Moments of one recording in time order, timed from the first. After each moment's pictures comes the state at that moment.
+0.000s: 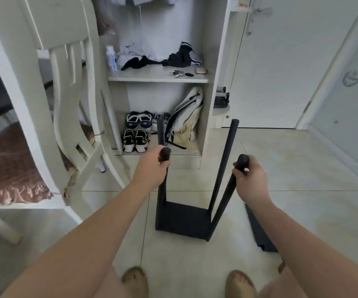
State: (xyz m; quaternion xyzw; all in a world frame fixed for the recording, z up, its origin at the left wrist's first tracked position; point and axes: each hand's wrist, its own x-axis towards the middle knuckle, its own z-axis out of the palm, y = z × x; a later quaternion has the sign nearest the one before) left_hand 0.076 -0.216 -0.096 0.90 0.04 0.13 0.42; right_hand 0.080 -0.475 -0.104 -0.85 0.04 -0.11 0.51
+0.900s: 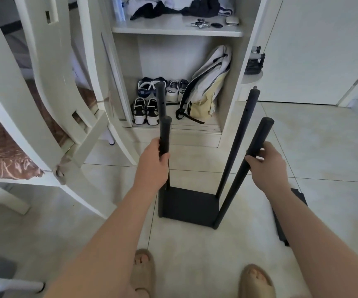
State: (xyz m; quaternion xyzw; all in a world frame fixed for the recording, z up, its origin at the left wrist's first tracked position) left_hand 0.109 -0.189 -0.198 0.87 0.15 0.14 0.46; right_hand 0.160 -0.447 -0.184 -0.87 0.07 -0.03 0.48
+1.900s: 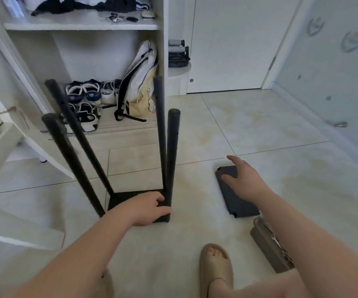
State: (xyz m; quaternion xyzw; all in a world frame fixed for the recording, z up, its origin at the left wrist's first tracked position) left_hand 0.088 -0.317 -0.237 0.91 -0.03 -0.34 0.25; right_hand 0.115 -0.598 -0.225 -0.95 0.06 0.09 0.30
